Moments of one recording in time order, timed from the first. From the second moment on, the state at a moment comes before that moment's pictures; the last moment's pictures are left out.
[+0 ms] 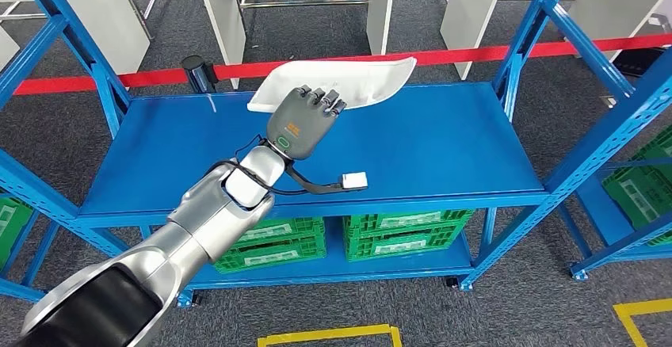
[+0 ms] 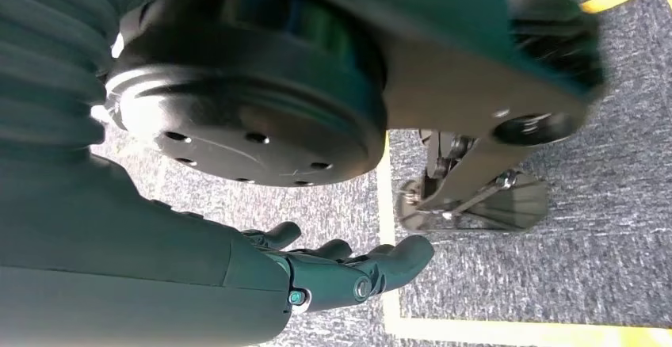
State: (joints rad) left arm -0.92 -0.13 -0.79 -0.60 -1.57 0.65 0.01; right arm -0.09 0.21 -1.13 -0.20 1.02 -0.06 -0.03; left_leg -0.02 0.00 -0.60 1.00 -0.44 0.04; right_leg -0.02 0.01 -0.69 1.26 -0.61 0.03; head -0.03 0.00
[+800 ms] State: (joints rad) left arm -0.87 -0.22 -0.85 -0.53 -1.57 0.62 0.10; right arm -0.09 0.21 -1.13 -0.20 1.04 -0.06 -0.02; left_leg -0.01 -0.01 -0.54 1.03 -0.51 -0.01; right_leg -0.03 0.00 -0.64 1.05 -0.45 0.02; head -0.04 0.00
